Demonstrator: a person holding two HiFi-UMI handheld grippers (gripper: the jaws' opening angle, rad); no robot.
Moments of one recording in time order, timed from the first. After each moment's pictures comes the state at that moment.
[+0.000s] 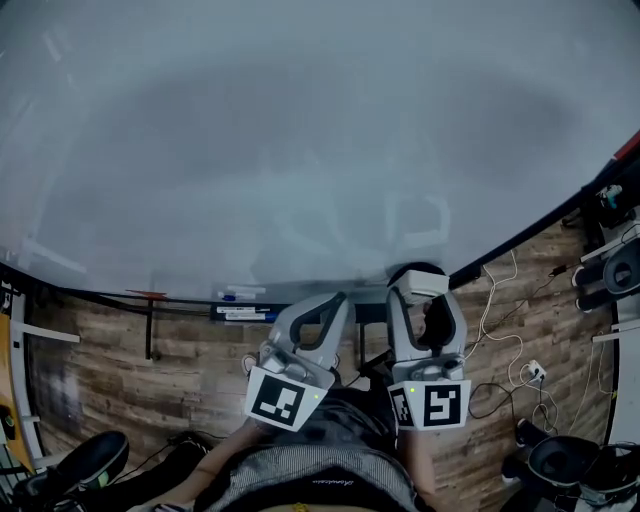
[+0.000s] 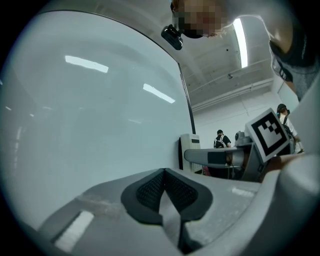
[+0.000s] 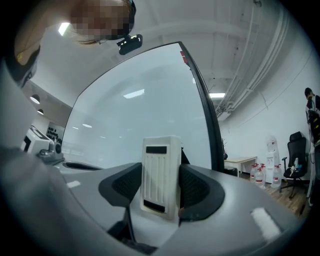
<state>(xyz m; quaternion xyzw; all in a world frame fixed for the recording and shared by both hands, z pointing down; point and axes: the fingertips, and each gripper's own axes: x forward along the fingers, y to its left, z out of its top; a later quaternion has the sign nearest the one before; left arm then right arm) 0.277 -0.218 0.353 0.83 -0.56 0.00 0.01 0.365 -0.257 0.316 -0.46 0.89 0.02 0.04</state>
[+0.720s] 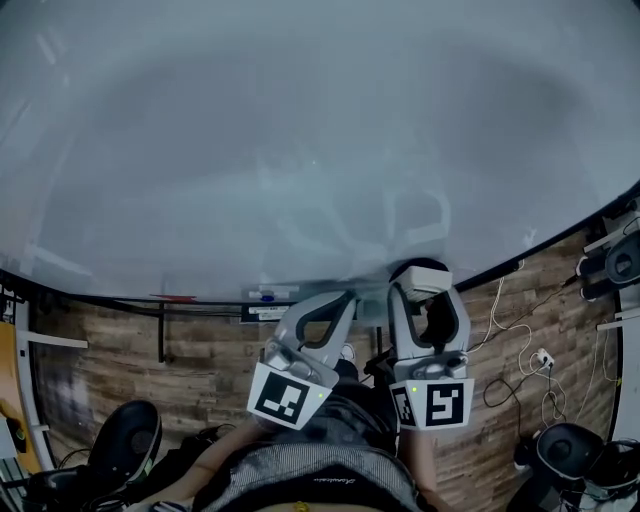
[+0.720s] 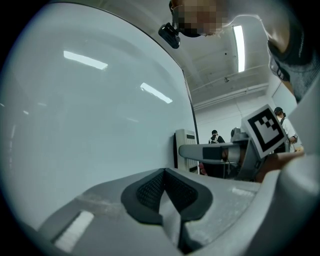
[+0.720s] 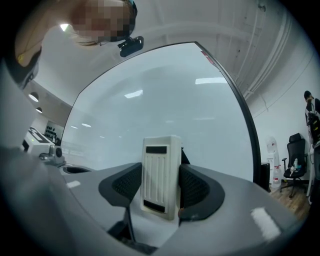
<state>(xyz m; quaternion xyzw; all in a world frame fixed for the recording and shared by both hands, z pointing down) 0.184 -0.184 0.351 0.85 -0.53 0.00 -0.01 0.260 -0.220 0.310 -0.46 0.88 0.03 0.04</state>
